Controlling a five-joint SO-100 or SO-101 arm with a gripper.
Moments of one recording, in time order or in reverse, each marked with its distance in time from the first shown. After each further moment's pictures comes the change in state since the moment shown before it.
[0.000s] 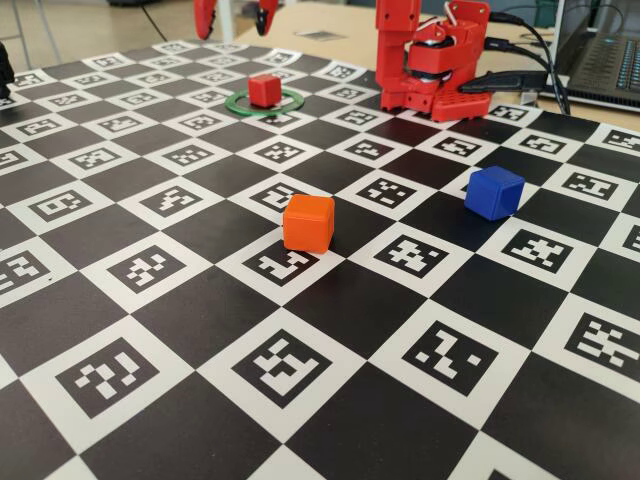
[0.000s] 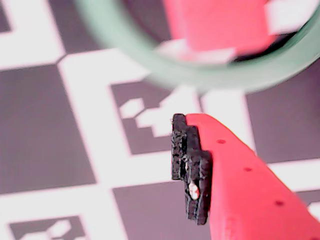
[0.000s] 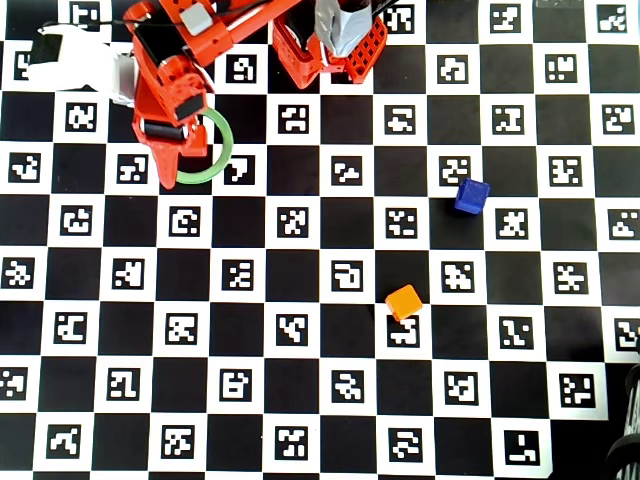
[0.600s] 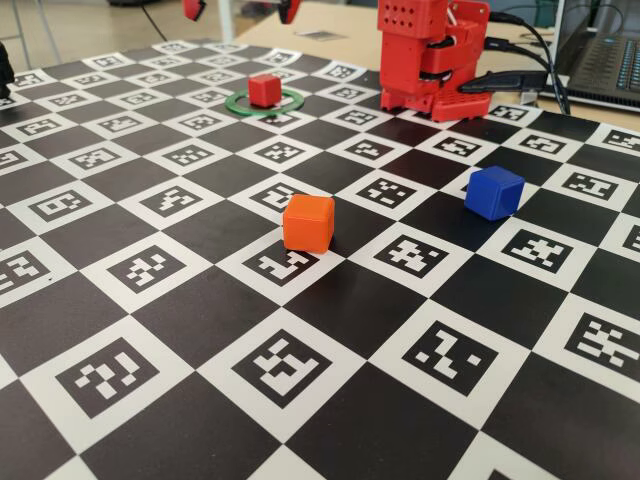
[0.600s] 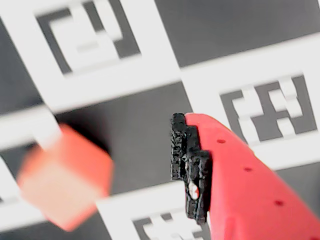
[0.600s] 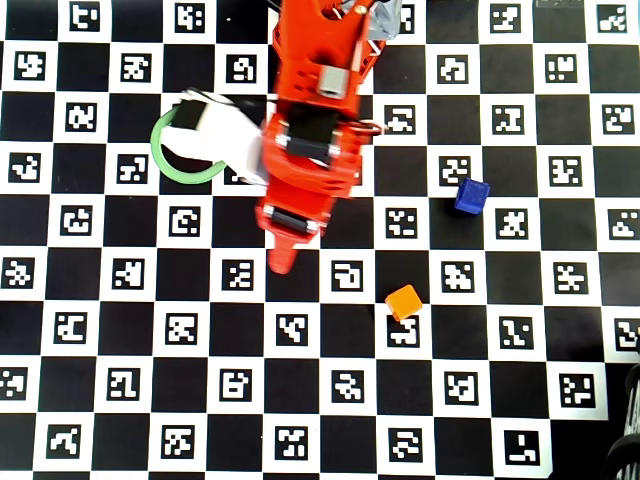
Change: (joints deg) arm -48.5 -6.5 -17.4 10.6 57.3
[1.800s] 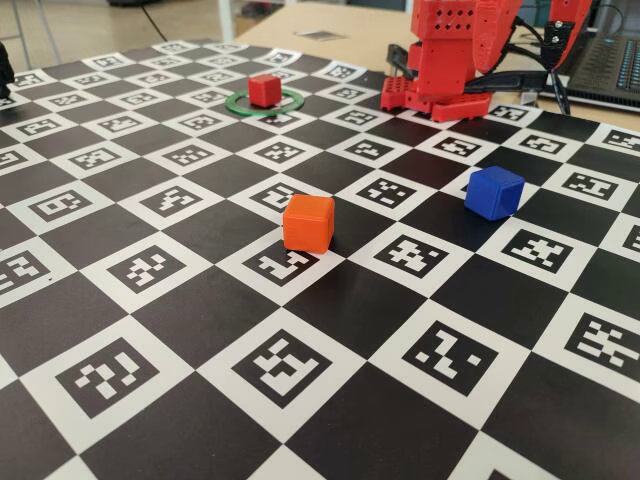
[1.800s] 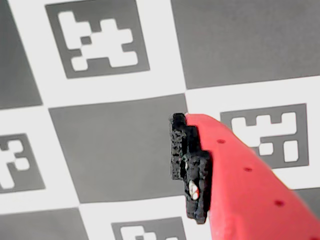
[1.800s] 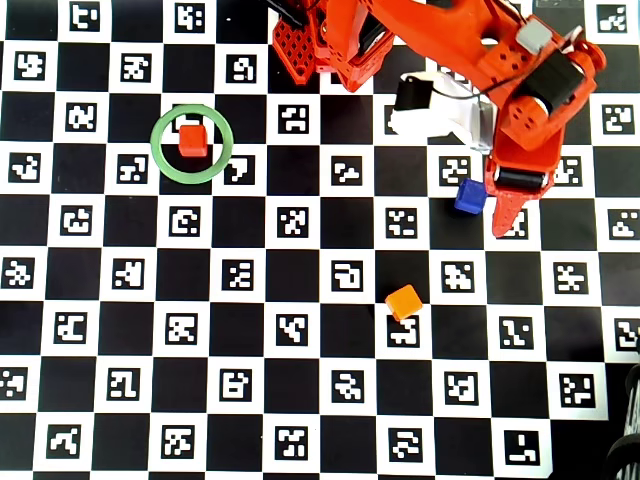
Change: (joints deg) arm -43.8 0.7 6.7 -9.9 35.2
